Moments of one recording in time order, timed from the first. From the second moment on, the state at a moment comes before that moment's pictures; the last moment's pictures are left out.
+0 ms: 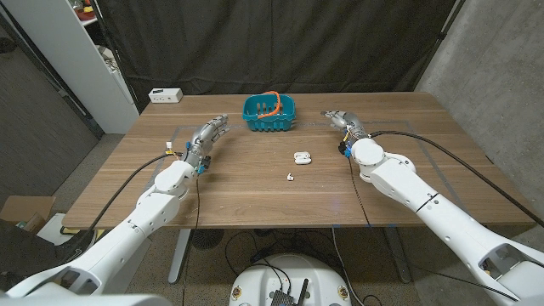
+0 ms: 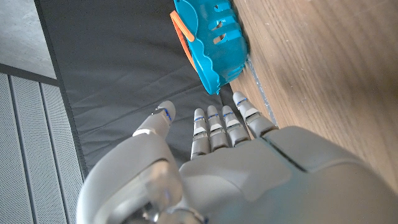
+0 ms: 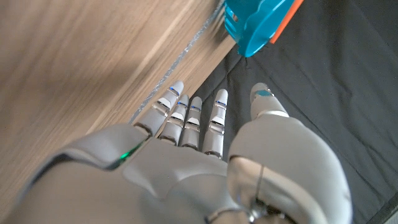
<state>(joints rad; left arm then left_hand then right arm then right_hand) 0.91 0.59 0.35 -1.37 -0.59 -0.29 0.02 0.44 0.16 0.63 -0.11 0.18 0.30 -0.01 0.19 0.19 0.23 0.00 0.22 0.26 0.19 -0.02 0.17 0.17 0.24 0.03 0.30 0.18 -0.81 -0.58 -0.55 -1.85 0.33 -0.48 -0.51 0.71 0.09 0.30 -0.16 0.21 0.59 -0.05 0.22 0.23 0.35 0.03 0.19 0.21 0.30 -0.01 0.19 0.18 0.42 0.08 0.18 0.17</state>
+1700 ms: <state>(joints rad) 0.78 0.59 0.42 -1.26 -0.54 -0.29 -0.09 0.46 0.16 0.61 -0.13 0.18 0.31 -0.01 0.20 0.20 0.22 -0.01 0.22 0.27 0.15 -0.02 0.17 0.17 0.22 0.03 0.27 0.18 -0.94 -0.63 -0.79 -2.20 0.01 -0.98 -0.60 0.98 -0.06 0.34 -0.17 0.21 0.71 -0.10 0.30 0.29 0.29 -0.06 0.22 0.21 0.16 -0.04 0.20 0.18 0.28 -0.01 0.19 0.16</state>
